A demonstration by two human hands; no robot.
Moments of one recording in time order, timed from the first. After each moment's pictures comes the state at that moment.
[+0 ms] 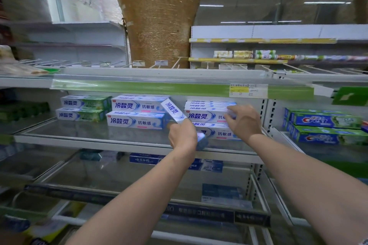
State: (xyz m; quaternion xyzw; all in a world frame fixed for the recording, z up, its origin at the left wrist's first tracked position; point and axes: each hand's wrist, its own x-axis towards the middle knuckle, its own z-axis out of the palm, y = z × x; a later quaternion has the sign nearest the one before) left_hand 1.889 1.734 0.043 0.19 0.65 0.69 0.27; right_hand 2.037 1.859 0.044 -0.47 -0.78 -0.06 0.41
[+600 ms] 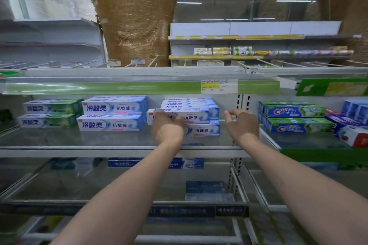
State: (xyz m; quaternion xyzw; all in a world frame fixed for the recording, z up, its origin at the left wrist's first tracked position) left_hand 1.898 1.778 0.038 0.32 0.77 0.55 0.09; right_hand 2.096 1.857 0.025 -0.55 -0.70 0.02 0.46
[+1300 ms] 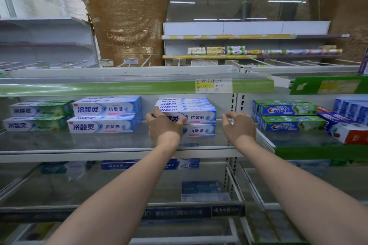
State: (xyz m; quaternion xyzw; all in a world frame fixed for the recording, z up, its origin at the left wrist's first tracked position) left_hand 1.899 1.789 0.028 0.39 0.77 0.51 0.03; right_hand 2.100 1.847 0.020 -0.58 -0.68 0.04 0.45
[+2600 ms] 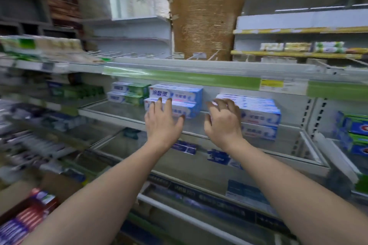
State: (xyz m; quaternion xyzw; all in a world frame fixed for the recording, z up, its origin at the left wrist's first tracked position) left_hand 1.786 1.661 0.018 0.40 0.83 0.32 -0.21; right_hand 1.934 1.775 0.026 -0.27 -0.85 -0.08 0.45
